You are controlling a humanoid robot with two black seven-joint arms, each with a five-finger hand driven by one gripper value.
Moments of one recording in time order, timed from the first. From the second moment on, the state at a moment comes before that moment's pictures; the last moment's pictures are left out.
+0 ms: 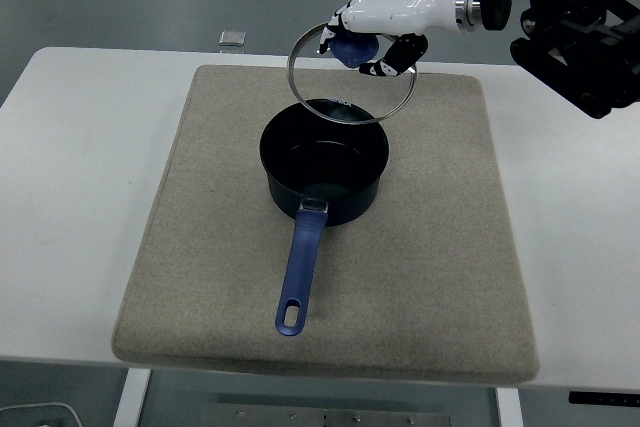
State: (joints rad) left arm 0.02 0.00 -0.01 -0.10 0.12 -0.05 -0.14; right arm 1.52 -0.16 -0.05 0.59 -1.62 0.06 0.61
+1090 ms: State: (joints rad) left arm 0.02 0.00 -0.01 -0.10 0.12 -0.05 -0.14; right arm 1.41 -0.18 -0.15 0.40 -1.62 0.01 0.61
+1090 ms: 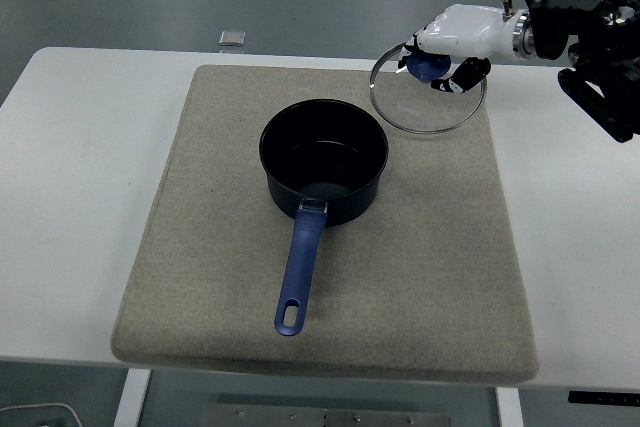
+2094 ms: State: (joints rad) left arm 0.02 0.00 -0.01 -0.10 0.12 -0.05 -0.14; right arm 1.34 -0.17 -0.19 0.39 -1.60 0.00 0.61
